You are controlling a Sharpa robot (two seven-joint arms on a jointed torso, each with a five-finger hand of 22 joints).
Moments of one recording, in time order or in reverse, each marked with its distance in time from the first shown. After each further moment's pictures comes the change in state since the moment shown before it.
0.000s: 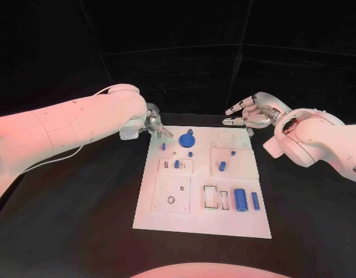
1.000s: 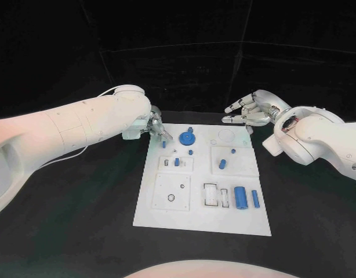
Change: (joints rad) left arm -0.023 0.054 0.000 -0.077 -0.023 0.068 0.000; left_hand 0.029 0.020 -0.021 -0.007 0.000 0.000 0.000 0.001 -0.009 -0.004 0.004 -0.004 -0.016 0.000 0.000 0.000 0.000 0.000 0.000 0.000 -0.004 0.000; right arm 0.000 0.006 0.000 -0.002 0.000 0.001 0.001; right_hand 0.000 0.000 0.000 0.000 0.005 0.000 0.000 0.000 0.000 0.000 0.000 0.000 -0.002 0.000 0.000 0.000 0.000 0.000 0.000 0.000 0.000 -0.003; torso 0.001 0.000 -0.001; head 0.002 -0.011
